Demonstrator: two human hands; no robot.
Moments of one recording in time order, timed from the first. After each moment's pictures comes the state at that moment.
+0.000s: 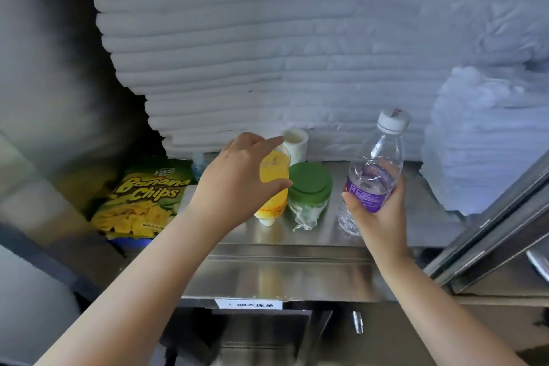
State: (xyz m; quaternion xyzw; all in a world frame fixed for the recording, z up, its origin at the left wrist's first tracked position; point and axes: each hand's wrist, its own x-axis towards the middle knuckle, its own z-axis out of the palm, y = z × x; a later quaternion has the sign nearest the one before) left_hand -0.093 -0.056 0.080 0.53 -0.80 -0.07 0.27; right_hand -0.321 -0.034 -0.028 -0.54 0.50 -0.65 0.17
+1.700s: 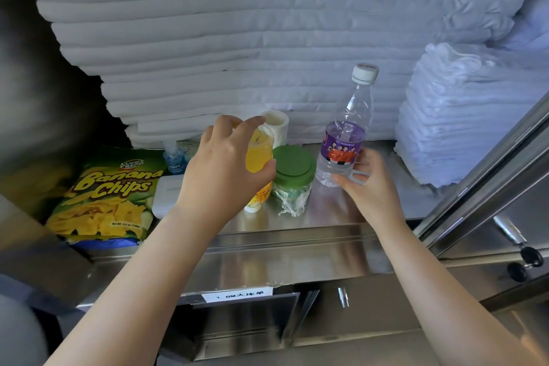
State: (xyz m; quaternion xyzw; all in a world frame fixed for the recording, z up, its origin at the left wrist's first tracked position) left_hand -0.097 -0.059 0.059 0.51 -0.79 -0.04 0.34; right_hand -0.349 -0.046 -0.037 -0.52 0.66 -0.51 0.18
